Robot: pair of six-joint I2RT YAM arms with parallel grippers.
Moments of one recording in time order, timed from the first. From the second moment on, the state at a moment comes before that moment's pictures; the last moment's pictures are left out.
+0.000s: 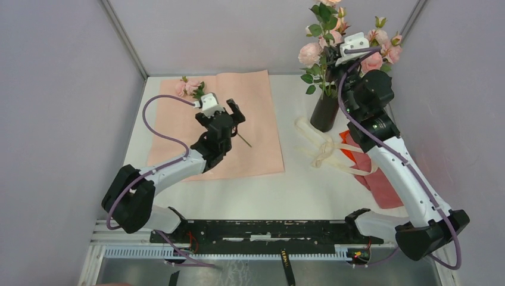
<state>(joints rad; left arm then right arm) -0.71 1.41 0.81 0.42 -0.82 -0.51 0.45 1.19 1.36 0.12 0.16 -0.26</state>
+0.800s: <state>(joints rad) -0.60 1.54 0.83 0.30 -0.65 -0.66 0.22 1.41 1.46 0.12 0.02 -0.24</state>
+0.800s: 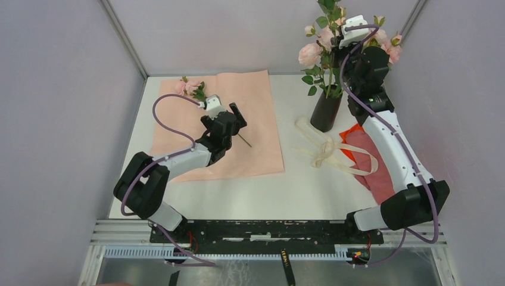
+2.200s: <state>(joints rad) -0.60 1.63 0.85 0.32 -0.54 -0.68 0.15 1.33 1.00 0.32 0.01 -0.15</state>
